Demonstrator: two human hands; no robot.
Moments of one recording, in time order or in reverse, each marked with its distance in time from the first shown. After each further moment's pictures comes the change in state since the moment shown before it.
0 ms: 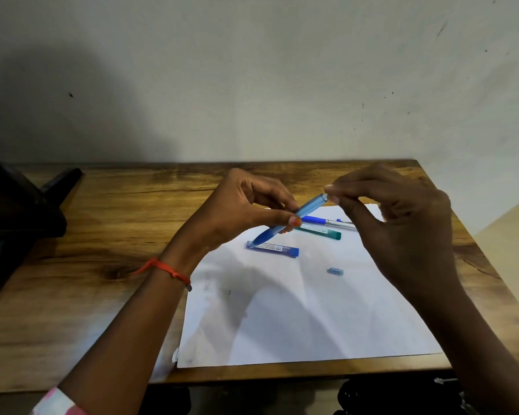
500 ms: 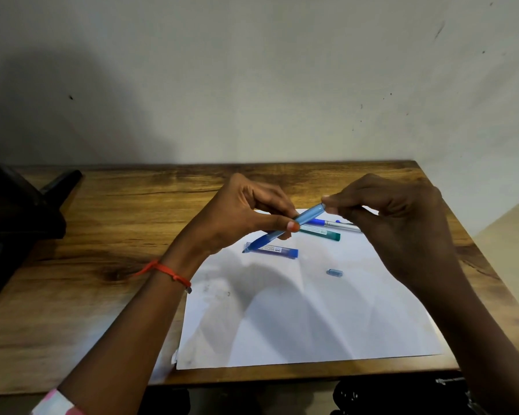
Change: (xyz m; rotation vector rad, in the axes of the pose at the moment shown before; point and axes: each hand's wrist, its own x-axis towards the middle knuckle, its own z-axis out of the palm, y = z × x) left_hand -0.002 -0.002 0.001 0.040 -0.026 0.001; right_hand 0.003 0.004 -0.004 0.126 -0.142 0.174
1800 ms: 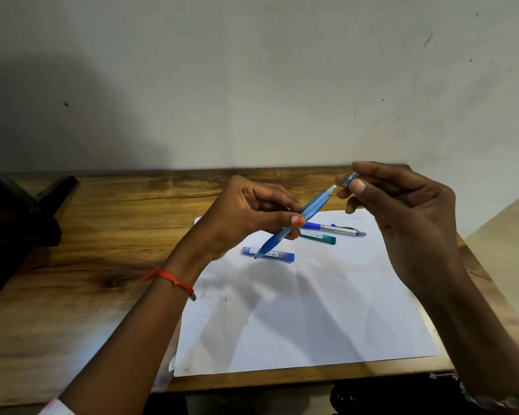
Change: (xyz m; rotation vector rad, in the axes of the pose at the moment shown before) left_hand 0.003 0.003 0.007 -0.215 0.026 -0.012; right_hand 0.005 0.005 -0.003 0.762 0.191 0.271
